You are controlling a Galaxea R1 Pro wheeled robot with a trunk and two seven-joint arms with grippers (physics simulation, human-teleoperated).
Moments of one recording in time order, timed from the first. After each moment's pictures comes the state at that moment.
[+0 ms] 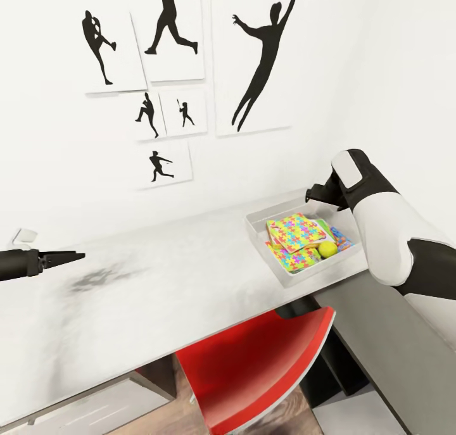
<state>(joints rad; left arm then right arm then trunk) -0.64 0.56 0.46 -1.43 -0.16 1.04 -1.56 -1.56 -0.05 -0.17 -0.42 -0.43 1.05 -0.61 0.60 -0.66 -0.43</state>
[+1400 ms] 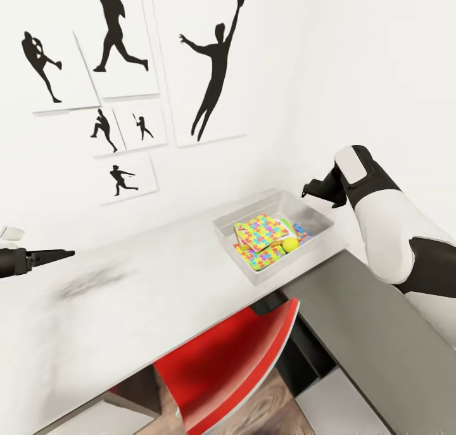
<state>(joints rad) -0.64 0.58 0.50 -1.42 -0.16 1.04 -1.56 -1.57 -0.05 -0.17 -0.44 -0.51 1.05 -0.60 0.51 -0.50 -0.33</state>
